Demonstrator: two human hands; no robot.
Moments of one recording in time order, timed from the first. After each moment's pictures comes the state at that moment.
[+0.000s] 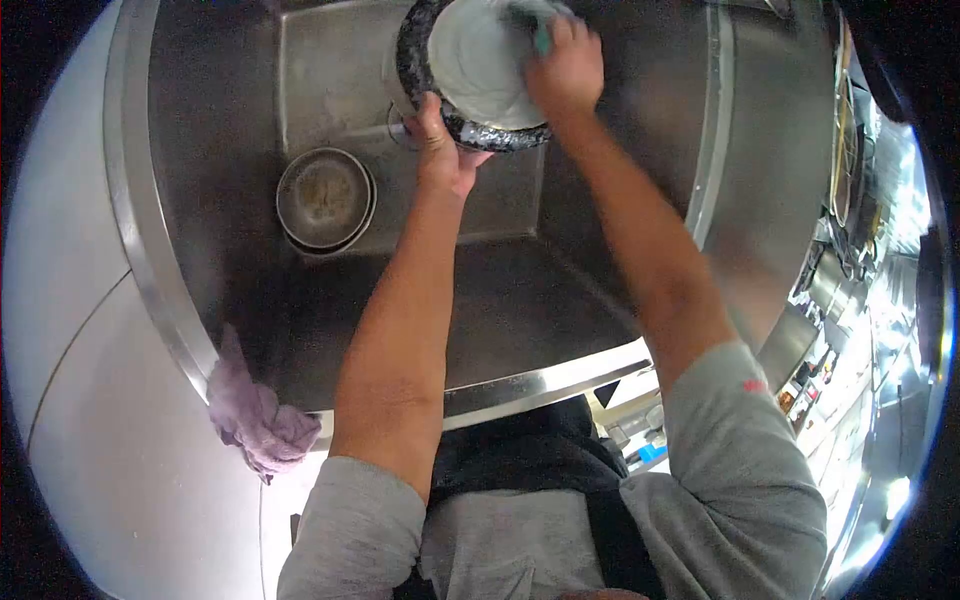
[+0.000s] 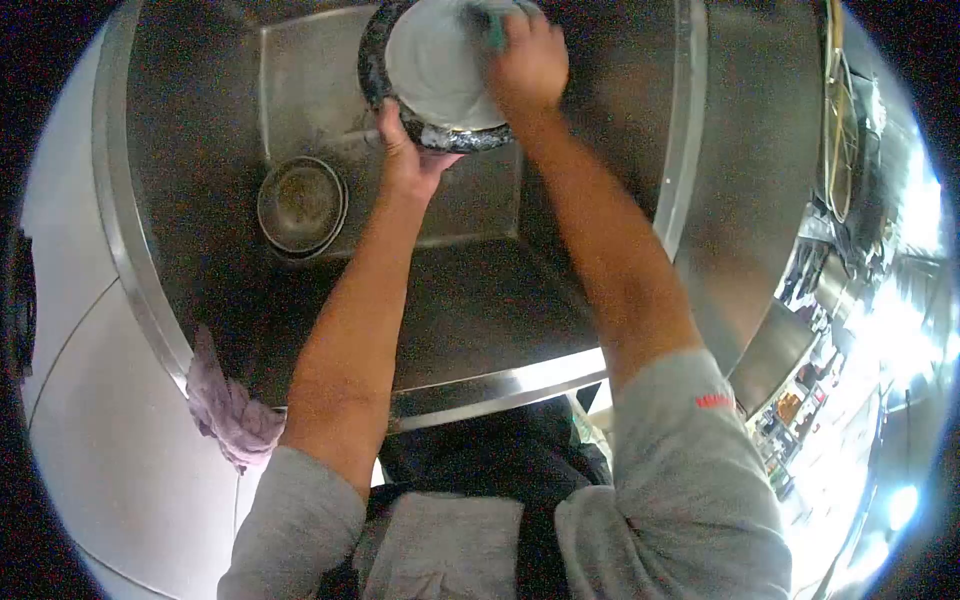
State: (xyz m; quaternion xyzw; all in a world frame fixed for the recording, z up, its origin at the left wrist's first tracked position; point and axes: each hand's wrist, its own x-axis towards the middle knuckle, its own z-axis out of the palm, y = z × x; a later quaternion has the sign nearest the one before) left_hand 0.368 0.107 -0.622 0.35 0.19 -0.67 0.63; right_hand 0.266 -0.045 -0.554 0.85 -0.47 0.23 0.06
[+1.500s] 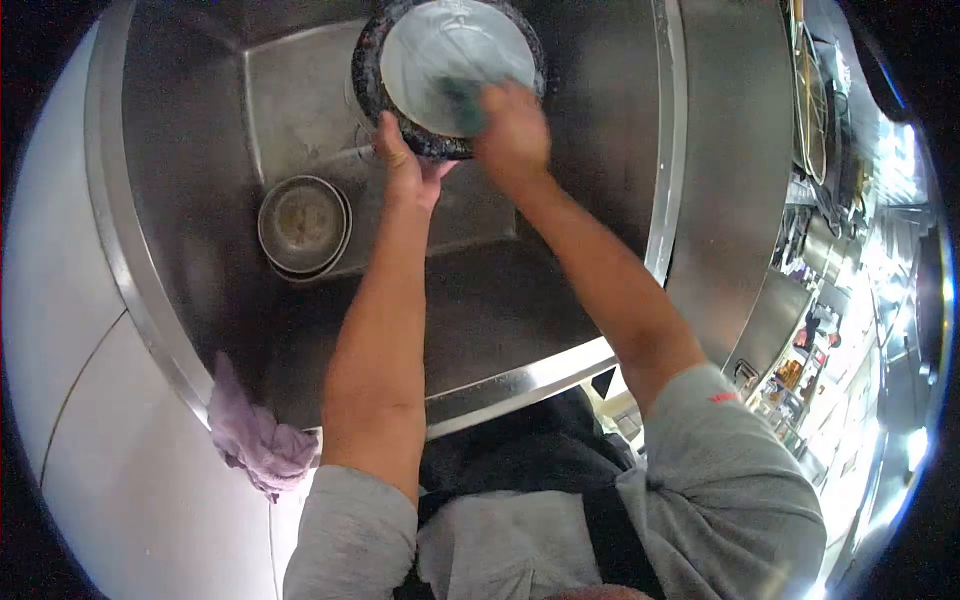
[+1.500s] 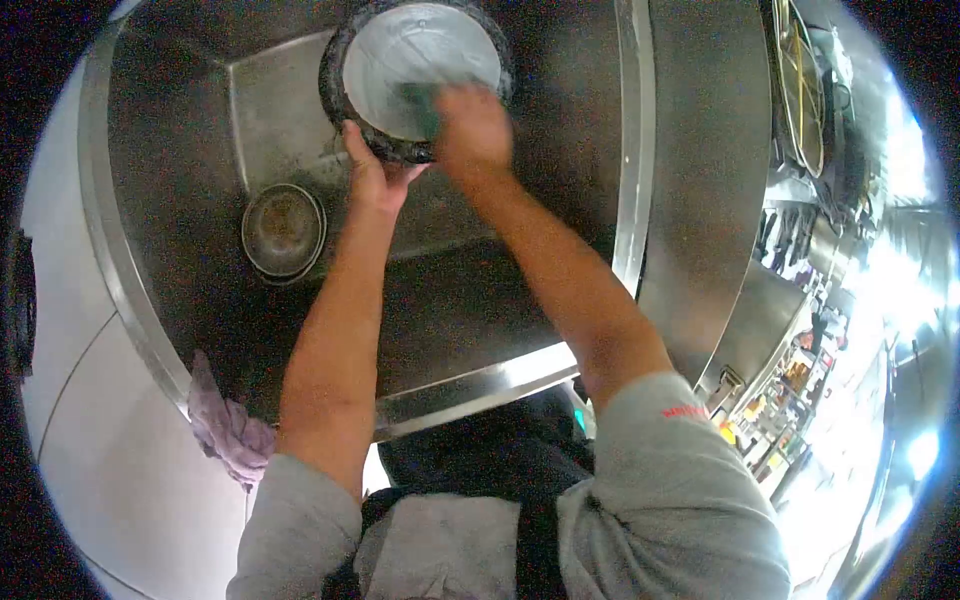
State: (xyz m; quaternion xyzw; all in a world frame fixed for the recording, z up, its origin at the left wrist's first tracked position) left_hand 0.375 0.104 -0.604 0.38 0.12 -0.67 0.63; right_hand 0.249 0.030 -0.538 0.88 -0.46 0.13 0.01
